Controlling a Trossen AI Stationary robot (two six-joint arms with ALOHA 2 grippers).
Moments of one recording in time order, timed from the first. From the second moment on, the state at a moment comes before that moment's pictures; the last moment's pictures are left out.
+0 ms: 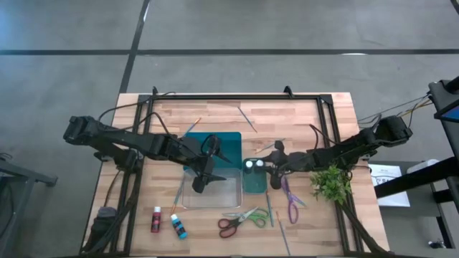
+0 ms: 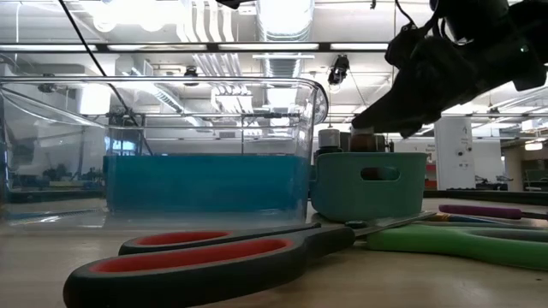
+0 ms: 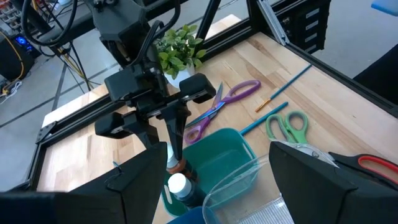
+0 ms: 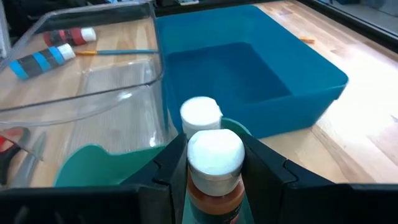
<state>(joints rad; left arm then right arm) -0.18 1.38 1.07 -0.18 0.02 0.39 0.21 1.36 0.38 0.56 0.33 0.27</state>
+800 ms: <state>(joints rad) -0.18 1.38 1.07 -0.18 0.02 0.39 0.19 1.36 0.37 0.56 0.30 0.25</state>
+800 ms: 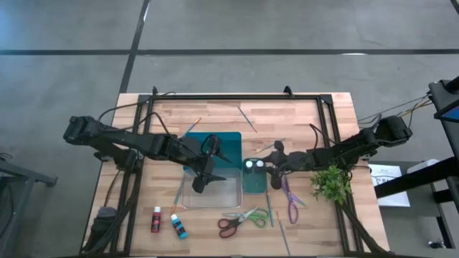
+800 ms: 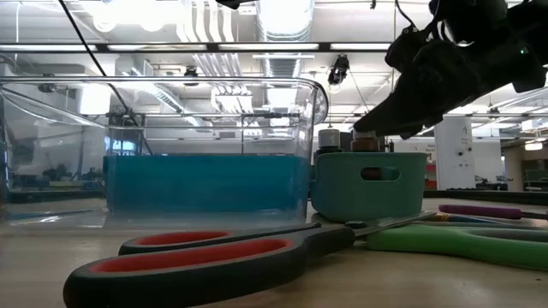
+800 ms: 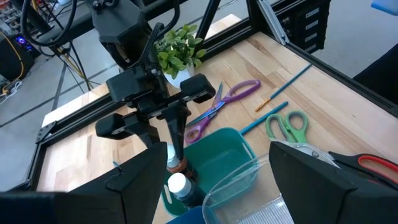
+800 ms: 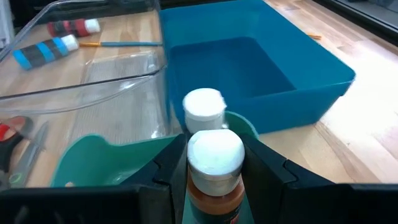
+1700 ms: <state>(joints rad) -0.18 1.38 1.07 -0.18 0.02 0.39 0.19 1.36 0.37 0.57 0.29 0.25</state>
